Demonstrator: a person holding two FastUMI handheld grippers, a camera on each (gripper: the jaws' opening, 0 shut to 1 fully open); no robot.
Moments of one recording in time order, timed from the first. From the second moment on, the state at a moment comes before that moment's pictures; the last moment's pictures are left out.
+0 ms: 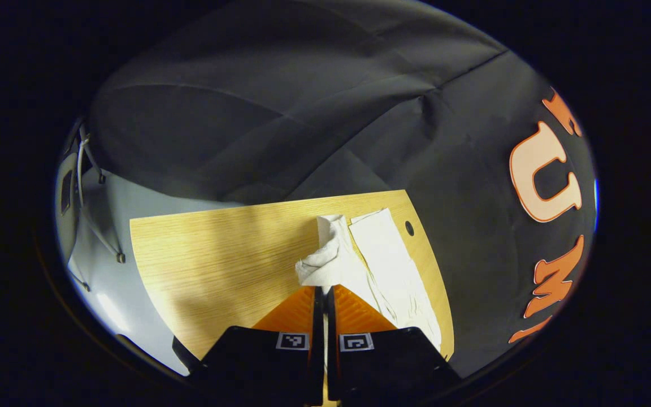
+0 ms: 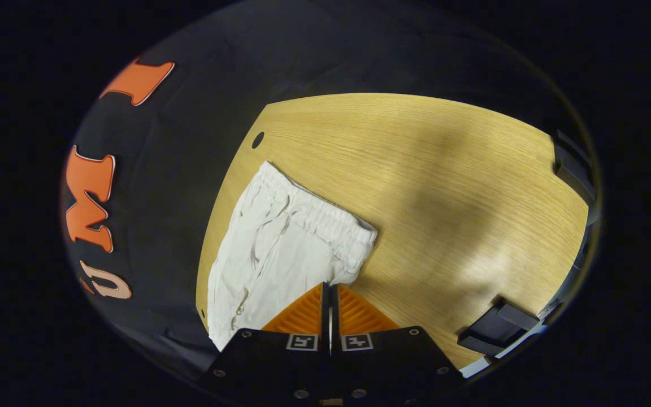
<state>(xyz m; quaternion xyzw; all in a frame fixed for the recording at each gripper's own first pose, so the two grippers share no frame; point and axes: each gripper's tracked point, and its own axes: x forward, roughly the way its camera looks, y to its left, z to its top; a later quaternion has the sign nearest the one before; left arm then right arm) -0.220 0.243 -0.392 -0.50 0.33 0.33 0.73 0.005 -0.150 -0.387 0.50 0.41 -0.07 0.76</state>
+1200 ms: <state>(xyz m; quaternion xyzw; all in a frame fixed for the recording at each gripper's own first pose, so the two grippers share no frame) -0.216 0.241 -0.390 -0.51 0.33 0.28 0.75 0.009 -0.152 -0.415 0.41 0.48 -0.14 0.76</state>
